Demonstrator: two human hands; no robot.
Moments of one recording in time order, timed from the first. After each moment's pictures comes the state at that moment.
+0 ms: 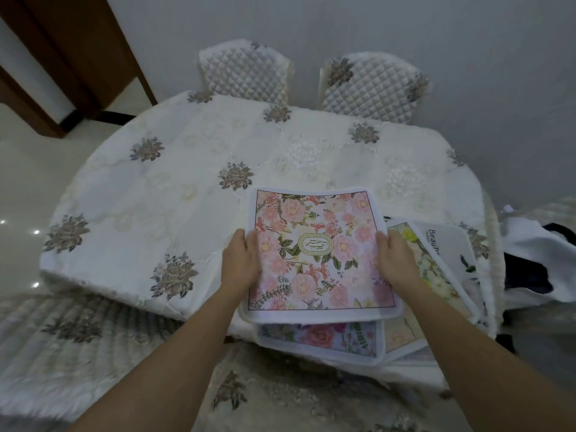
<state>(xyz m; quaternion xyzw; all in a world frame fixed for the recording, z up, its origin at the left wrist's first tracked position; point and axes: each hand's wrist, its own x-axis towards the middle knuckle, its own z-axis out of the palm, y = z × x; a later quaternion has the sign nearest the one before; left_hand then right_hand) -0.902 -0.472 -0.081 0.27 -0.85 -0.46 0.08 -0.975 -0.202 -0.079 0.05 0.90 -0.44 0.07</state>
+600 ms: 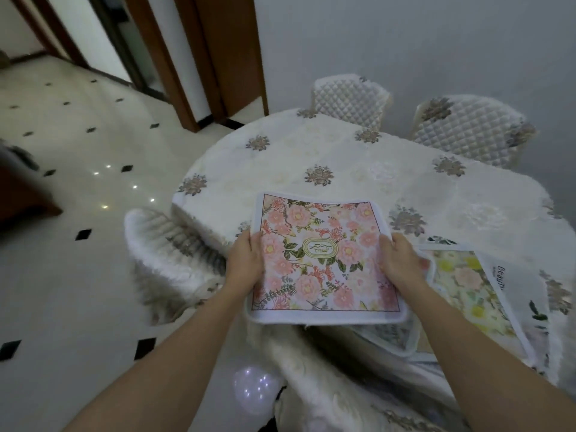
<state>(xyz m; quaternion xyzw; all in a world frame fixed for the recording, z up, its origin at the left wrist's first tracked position) -0.729 -0.483 -0.033 0.39 -0.81 -0.39 0.20 -0.898 -0.252 -0.046 -0.12 0.87 -0.45 0.14</state>
